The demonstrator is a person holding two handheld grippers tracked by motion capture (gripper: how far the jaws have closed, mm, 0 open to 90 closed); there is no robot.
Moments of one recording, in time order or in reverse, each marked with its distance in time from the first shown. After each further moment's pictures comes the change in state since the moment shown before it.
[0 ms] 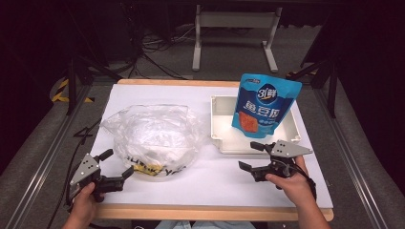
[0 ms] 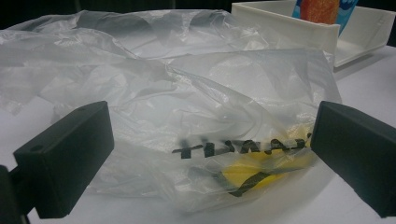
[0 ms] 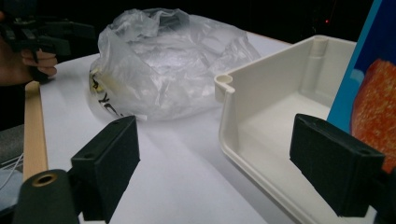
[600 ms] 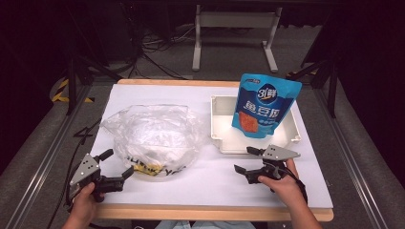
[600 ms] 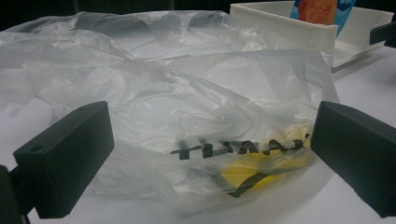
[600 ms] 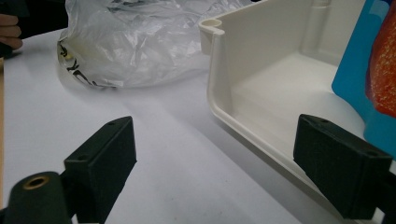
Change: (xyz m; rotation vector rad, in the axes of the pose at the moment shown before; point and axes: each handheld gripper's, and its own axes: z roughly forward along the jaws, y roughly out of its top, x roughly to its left) left arm 0.000 0.000 0.000 -0.003 -0.006 0.002; right arm -0.006 -0.034 0.024 0.060 -0.037 0.028
